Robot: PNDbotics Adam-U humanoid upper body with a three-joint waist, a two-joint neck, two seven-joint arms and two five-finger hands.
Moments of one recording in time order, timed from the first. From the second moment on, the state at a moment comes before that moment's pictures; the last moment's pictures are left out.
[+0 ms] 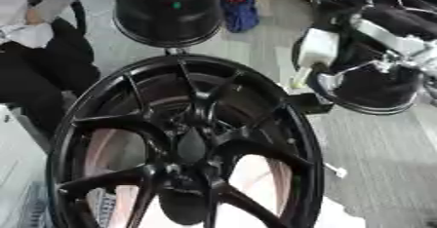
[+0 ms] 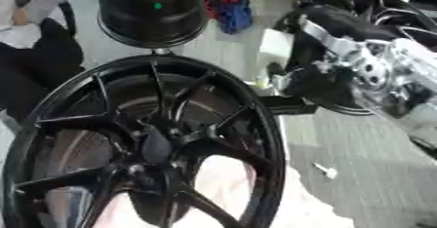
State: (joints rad) left arm -0.26 0.31 0.22 -1.98 0.05 0.12 0.33; right arm -0.44 -1.12 0.27 -1.99 0.20 0.82 -0.01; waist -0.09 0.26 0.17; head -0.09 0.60
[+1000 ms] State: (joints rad) left arm -0.25 0.31 0.25 -1.98 0.04 0.11 0.36; right arm 0.26 -0.87 -0.20 -1.99 0.09 0.75 -0.37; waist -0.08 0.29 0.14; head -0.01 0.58
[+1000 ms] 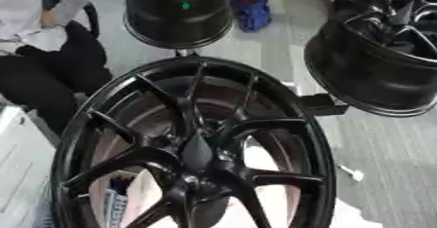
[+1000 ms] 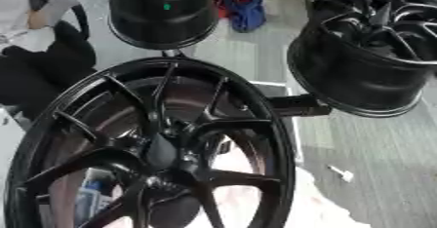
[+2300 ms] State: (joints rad) left arm -0.25 0.31 0.25 -1.98 0.04 0.11 0.37; right arm 0.17 -0.86 -0.17 -1.99 0.10 0.63 -0.49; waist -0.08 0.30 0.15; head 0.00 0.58
